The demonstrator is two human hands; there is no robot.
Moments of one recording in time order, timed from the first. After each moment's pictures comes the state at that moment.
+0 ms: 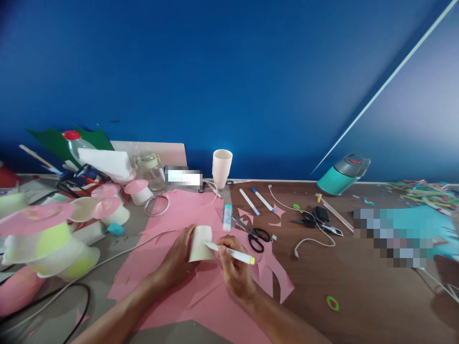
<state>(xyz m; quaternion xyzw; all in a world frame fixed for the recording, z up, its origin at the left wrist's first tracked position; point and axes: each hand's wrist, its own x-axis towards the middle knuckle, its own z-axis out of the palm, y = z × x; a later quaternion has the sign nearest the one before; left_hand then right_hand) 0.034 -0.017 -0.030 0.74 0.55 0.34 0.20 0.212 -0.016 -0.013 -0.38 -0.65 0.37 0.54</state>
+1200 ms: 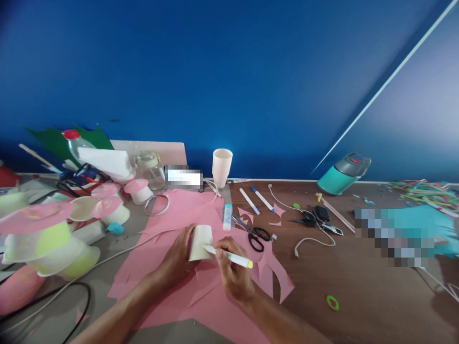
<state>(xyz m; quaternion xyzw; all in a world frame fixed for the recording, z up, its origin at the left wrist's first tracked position) 0.034 -0.017 -0.035 0.74 0.55 0.34 0.17 0.213 -0.019 -0.009 -0.37 -0.69 0.32 0.53</state>
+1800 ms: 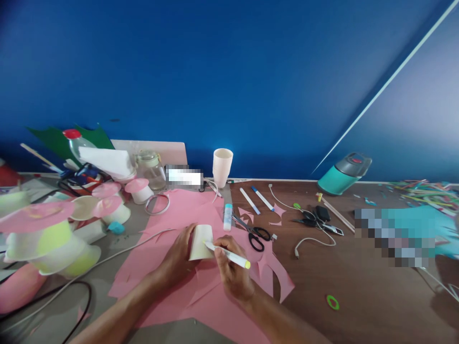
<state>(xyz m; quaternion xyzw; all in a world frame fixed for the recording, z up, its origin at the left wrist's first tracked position) 0.033 -0.017 -0.038 0.74 0.55 0.34 0.17 0.211 -0.018 -0.013 -0.37 -0.70 0.30 0.53</state>
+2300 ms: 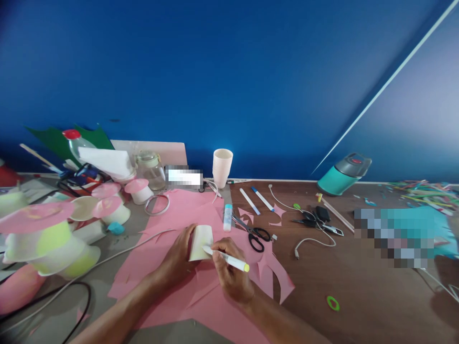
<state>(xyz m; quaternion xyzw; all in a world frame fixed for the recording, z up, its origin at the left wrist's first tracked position) 0.035 -0.016 -0.036 0.74 0.55 0.35 0.16 0.210 -0.019 -0.008 -0.36 -0.71 0.31 0.53</state>
